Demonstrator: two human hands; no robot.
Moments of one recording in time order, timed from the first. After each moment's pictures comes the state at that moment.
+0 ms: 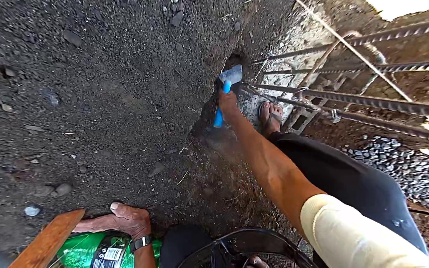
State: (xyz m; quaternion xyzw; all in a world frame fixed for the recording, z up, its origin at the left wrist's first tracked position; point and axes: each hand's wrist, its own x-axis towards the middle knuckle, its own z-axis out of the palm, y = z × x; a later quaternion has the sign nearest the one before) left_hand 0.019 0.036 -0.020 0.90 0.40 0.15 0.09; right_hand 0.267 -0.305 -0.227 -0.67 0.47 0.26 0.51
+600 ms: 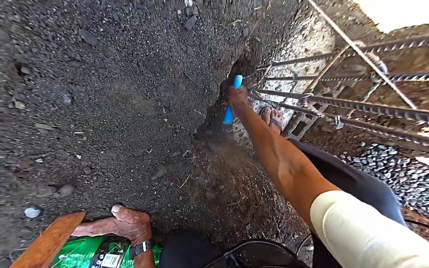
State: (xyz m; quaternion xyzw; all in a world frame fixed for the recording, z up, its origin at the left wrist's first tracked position) left_hand 0.020 0.034 -0.019 0.89 0.41 0.15 0.11; right_hand 0.299 -0.328 -0.227 -0.72 0.46 0.25 0.45
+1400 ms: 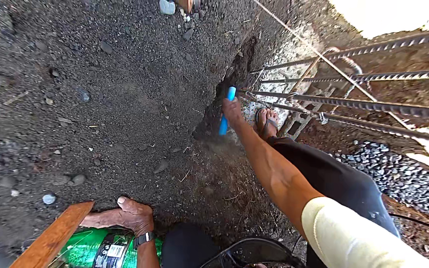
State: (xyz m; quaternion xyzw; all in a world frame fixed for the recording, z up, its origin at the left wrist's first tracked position) left_hand 0.018 0.038 -0.017 0.91 0.38 0.16 0.09; right_hand 0.257 -0.317 -0.196 -0.67 0.44 0.24 0.54
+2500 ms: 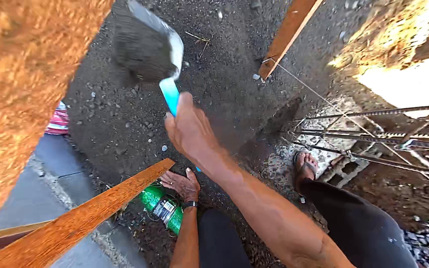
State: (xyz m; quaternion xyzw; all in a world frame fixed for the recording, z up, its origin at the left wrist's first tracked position) left_hand 0.013 0.037 0.008 0.89 0.44 0.08 0.04; right_hand 0.240 -0.017 0.267 -0.85 -0.07 0.26 0.45
